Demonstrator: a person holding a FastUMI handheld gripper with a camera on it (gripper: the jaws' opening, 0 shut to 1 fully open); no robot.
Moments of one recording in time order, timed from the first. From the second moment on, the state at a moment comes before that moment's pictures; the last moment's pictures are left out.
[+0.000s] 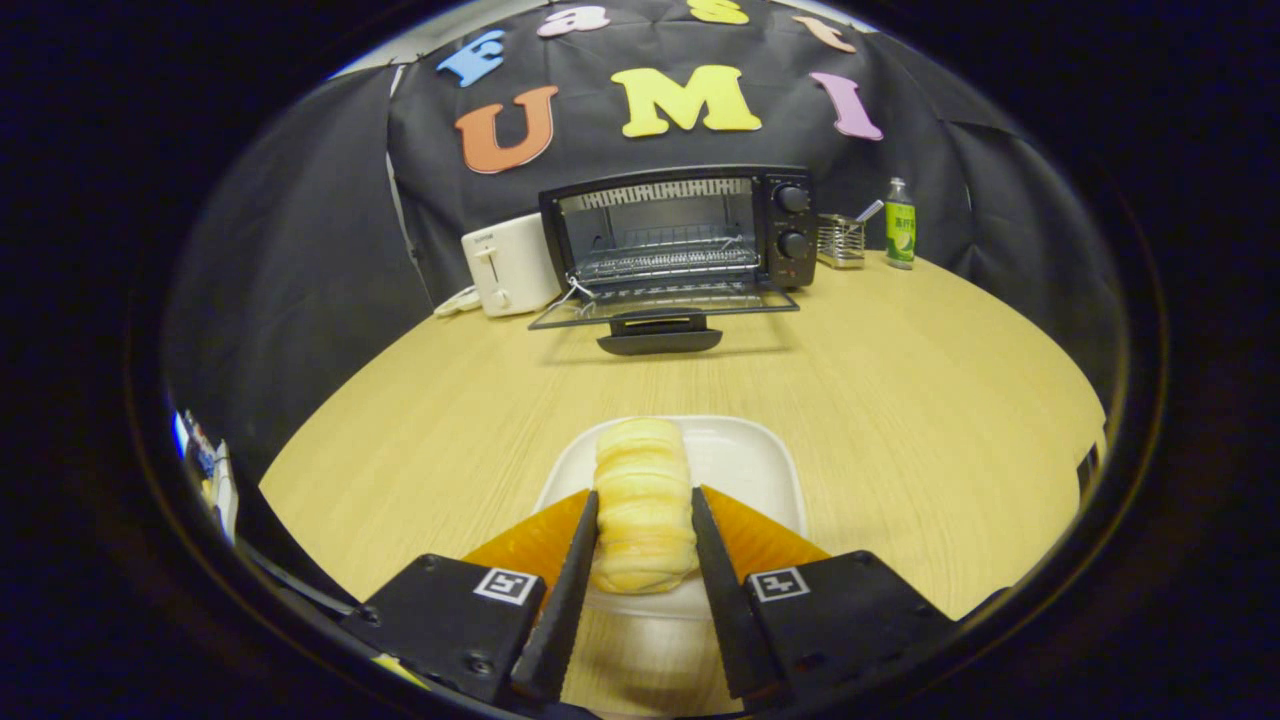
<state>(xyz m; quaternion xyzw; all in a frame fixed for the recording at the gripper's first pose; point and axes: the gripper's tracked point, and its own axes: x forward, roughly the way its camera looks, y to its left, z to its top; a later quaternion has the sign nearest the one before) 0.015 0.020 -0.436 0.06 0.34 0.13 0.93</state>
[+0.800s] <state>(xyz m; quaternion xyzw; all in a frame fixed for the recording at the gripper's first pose) 0.050 0.027 -0.314 0.52 0.15 0.19 0.82</state>
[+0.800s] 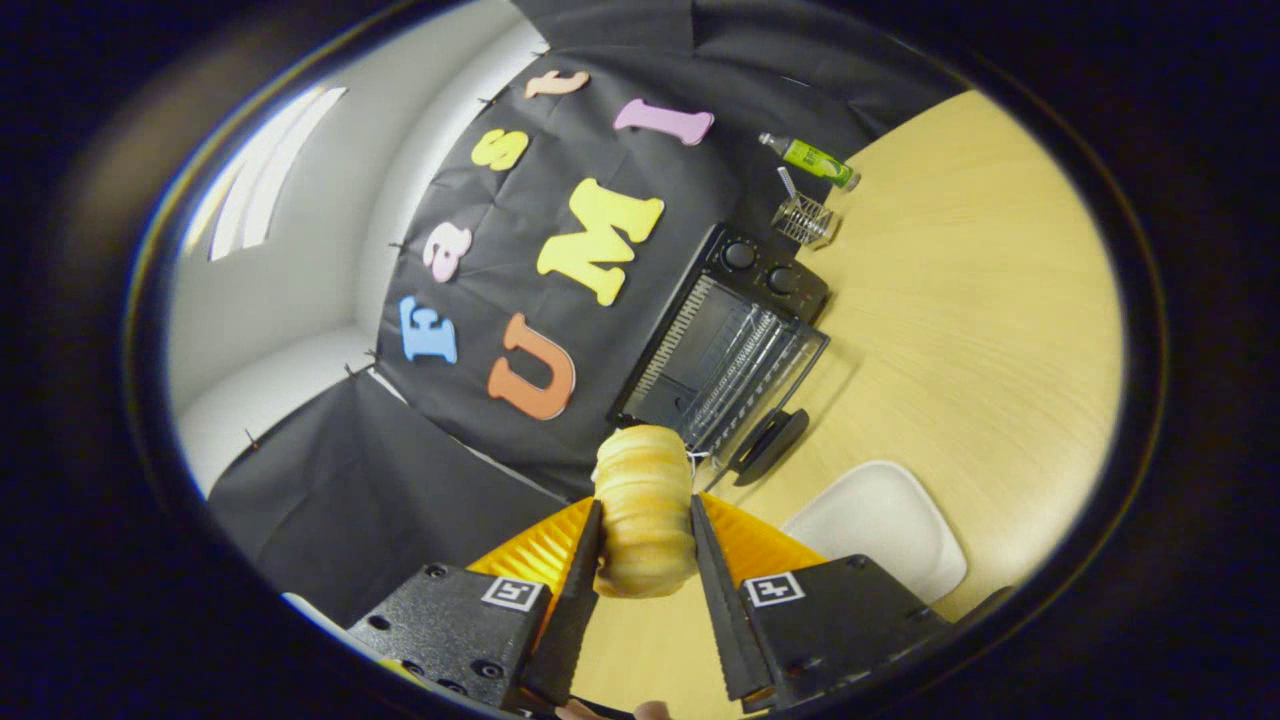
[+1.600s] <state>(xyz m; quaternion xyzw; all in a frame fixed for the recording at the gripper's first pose) 0.217 0.048 -0.331 0.41 0.16 0.16 0.88</state>
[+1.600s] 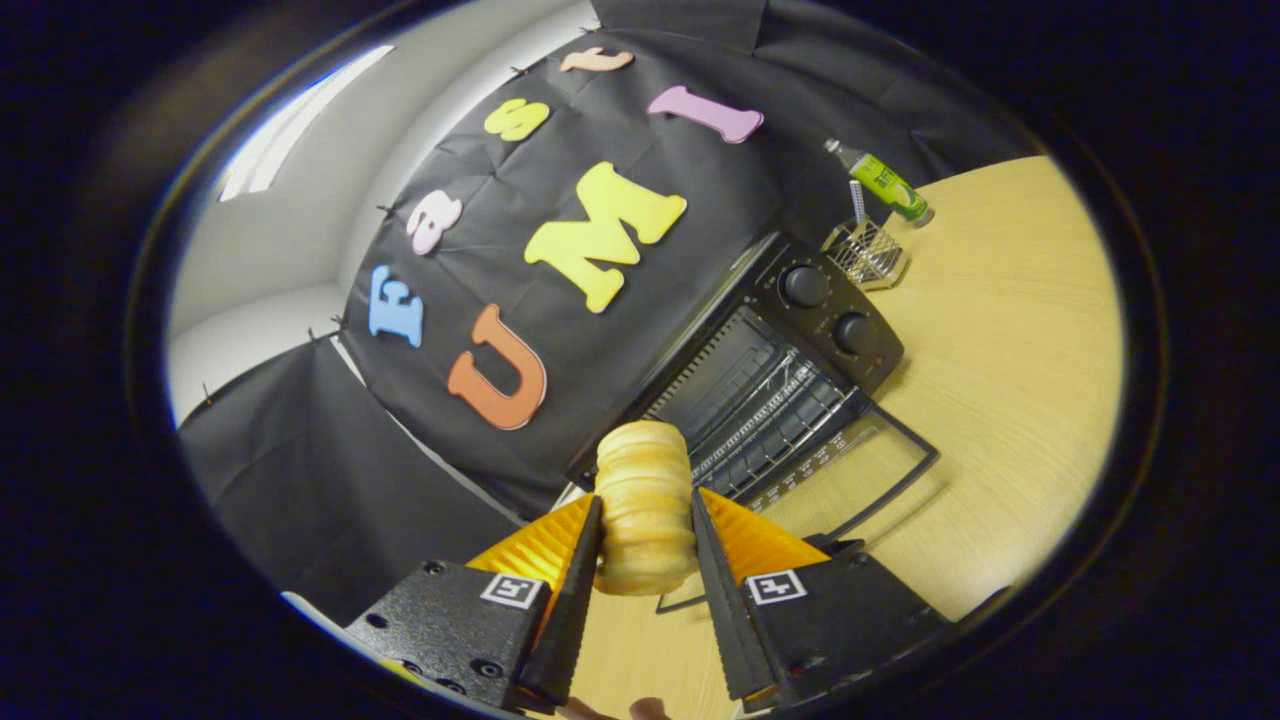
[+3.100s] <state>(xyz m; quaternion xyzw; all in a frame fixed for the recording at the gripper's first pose) 0.365 0.053 -0.359 0.30 0.21 0.15 0.92</state>
